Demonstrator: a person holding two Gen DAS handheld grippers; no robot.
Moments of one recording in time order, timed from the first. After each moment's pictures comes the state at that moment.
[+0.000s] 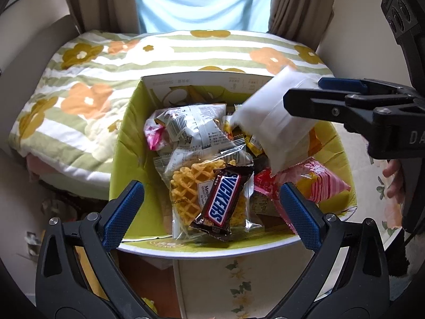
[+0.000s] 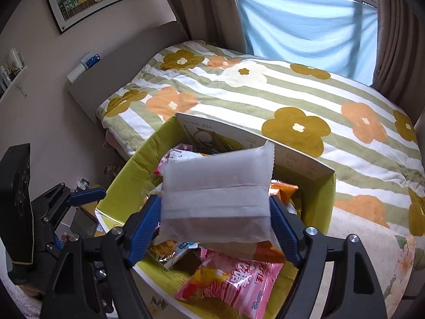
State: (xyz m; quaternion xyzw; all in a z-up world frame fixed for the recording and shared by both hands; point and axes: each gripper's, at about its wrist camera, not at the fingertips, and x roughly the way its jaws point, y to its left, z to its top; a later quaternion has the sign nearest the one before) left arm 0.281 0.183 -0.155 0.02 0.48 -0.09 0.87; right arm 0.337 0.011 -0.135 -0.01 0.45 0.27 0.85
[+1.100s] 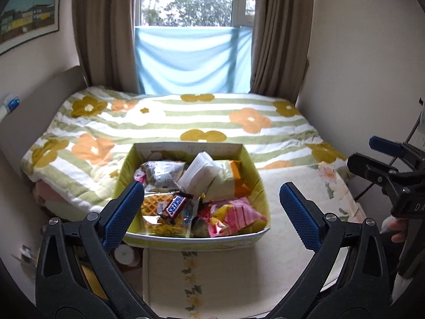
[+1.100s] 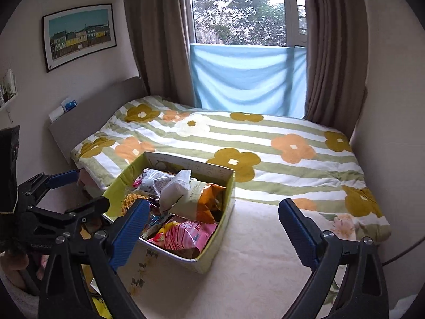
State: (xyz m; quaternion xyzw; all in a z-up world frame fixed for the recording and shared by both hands) left arm 0.150 0.105 -0.025 0.00 0.31 -0.09 0.95; right arm 0.165 -0.116 -0.031 0.00 0.33 0.13 0.94
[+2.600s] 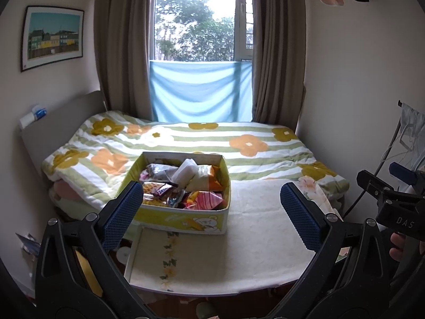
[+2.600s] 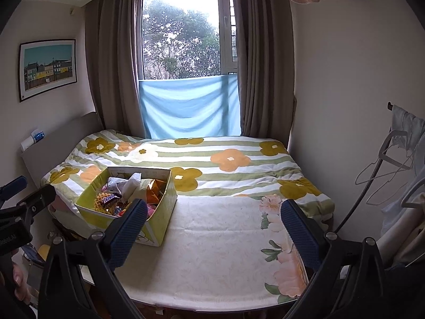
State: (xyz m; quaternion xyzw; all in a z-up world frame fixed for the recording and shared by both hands) left arm -0.007 0.040 0.011 0.00 0.24 -0.05 0.97; right arm 0.002 -0.196 -0.012 0.02 0.25 -0.01 0.97
